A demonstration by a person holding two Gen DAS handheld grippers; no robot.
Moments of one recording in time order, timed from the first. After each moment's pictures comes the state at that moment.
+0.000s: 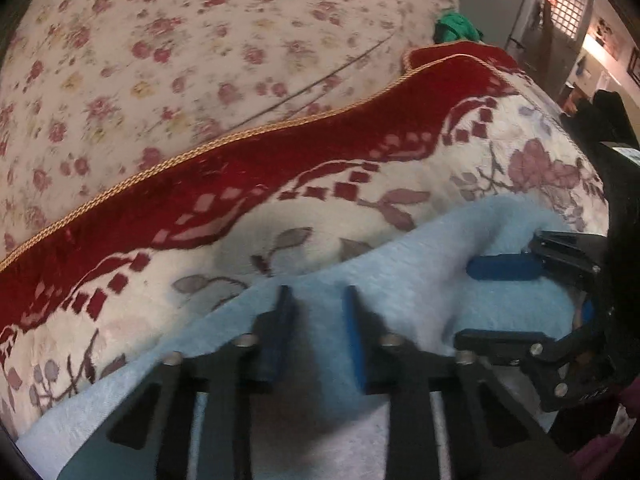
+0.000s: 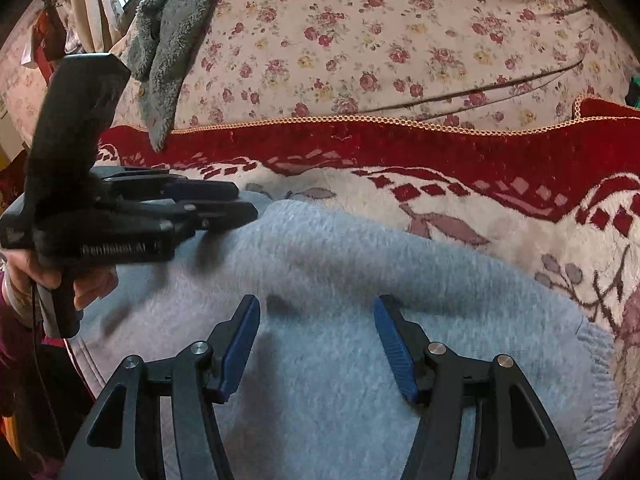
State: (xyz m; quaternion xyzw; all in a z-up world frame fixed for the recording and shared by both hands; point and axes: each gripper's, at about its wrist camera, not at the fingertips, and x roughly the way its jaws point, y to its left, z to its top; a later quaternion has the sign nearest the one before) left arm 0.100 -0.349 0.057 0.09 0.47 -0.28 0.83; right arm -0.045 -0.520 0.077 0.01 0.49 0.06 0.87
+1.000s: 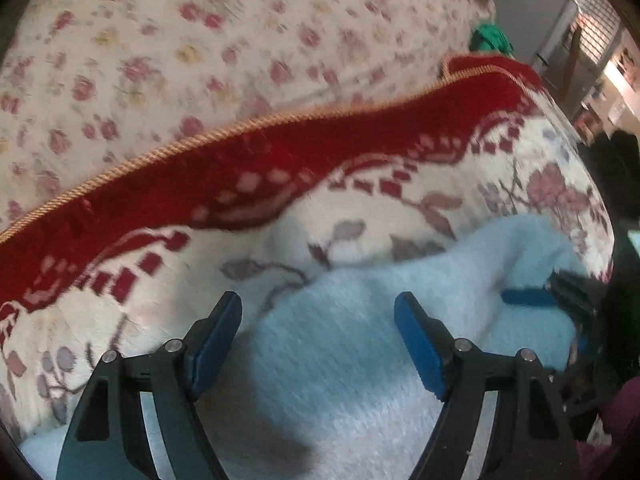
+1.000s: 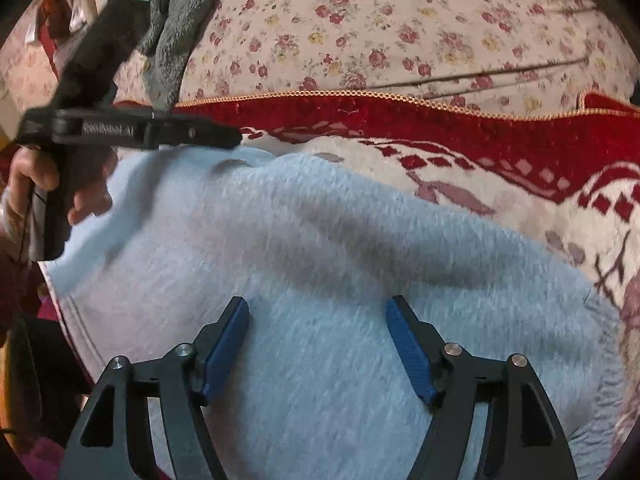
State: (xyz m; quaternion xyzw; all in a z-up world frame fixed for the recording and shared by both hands) left arm 0.132 -0.307 0.055 0.05 0.52 -0.26 0.81; right arm -0.063 -0.519 0.068 0.00 0.51 0.07 0.86
